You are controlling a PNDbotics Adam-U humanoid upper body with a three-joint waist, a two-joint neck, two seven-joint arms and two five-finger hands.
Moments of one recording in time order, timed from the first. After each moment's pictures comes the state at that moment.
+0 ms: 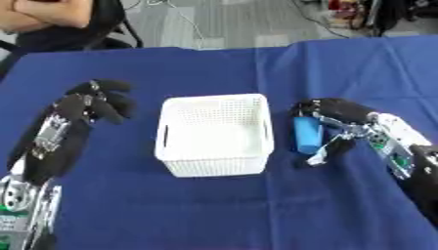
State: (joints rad) left arm -0.17 0.22 0.04 -1.89 0.11 -0.29 -0.41; right arm -0.71 -0.49 0.35 -1.09 0.87 -0.45 0.30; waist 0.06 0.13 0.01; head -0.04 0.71
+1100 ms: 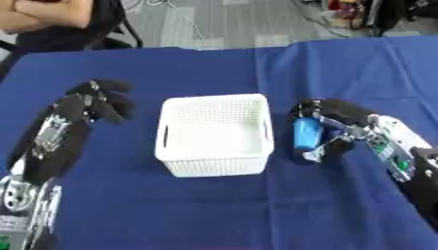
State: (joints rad) left arm -0.17 0.22 0.04 -1.89 0.11 -0.29 -0.41; right arm -0.69 -0.49 0.35 -1.12 0.83 -0.46 0.24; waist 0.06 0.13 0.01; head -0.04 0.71
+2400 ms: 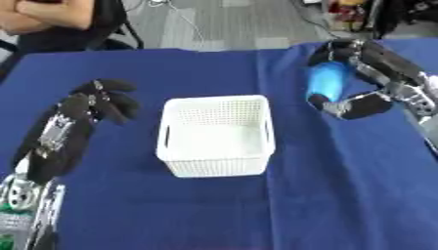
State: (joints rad) left arm -0.16 0.22 0.04 -1.89 0.11 -0.29 -0.40; right arm -0.70 -0.68 0.30 -1.52 0.54 -0.36 0.21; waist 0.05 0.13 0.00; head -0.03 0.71
